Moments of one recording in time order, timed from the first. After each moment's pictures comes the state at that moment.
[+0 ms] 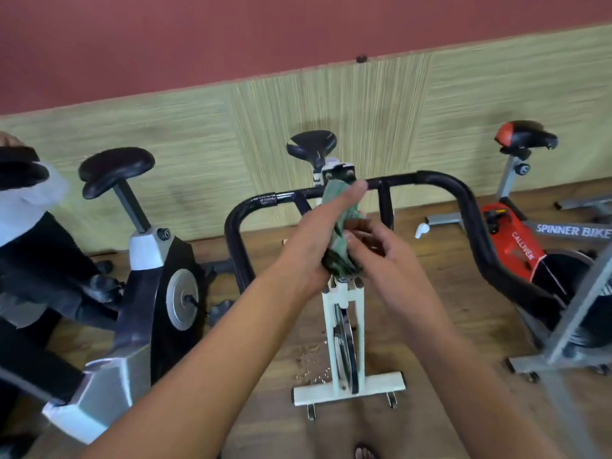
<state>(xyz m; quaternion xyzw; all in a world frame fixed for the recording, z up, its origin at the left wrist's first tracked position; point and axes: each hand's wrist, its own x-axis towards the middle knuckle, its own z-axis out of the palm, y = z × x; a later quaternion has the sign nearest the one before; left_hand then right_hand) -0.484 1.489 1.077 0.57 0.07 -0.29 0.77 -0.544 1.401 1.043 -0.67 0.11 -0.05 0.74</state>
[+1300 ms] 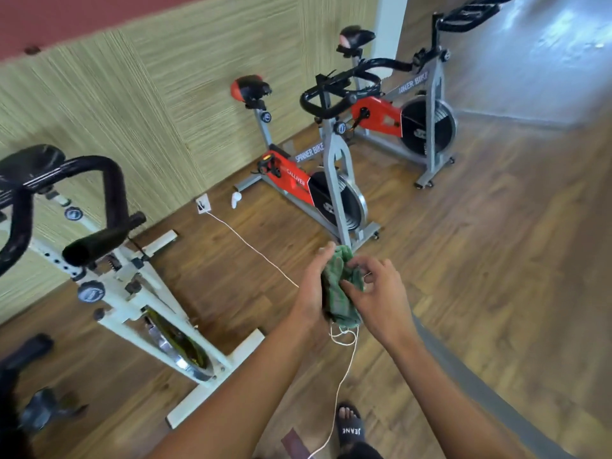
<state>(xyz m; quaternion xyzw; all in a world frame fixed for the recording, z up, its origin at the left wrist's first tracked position) -0.788 1.124 0.918 0.45 0.00 -0.58 0.68 -0.880 1.067 0.903 -0.76 0.43 -0.21 0.44</state>
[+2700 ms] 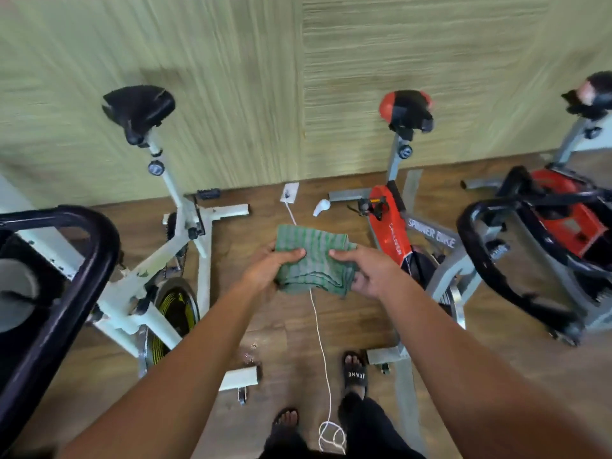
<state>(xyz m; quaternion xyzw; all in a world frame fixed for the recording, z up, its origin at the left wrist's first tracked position) -0.359 0.980 0.849 0.63 0.17 -0.31 0.69 -0.394 0.801 0.865 -0.51 0.36 0.21 0.75</state>
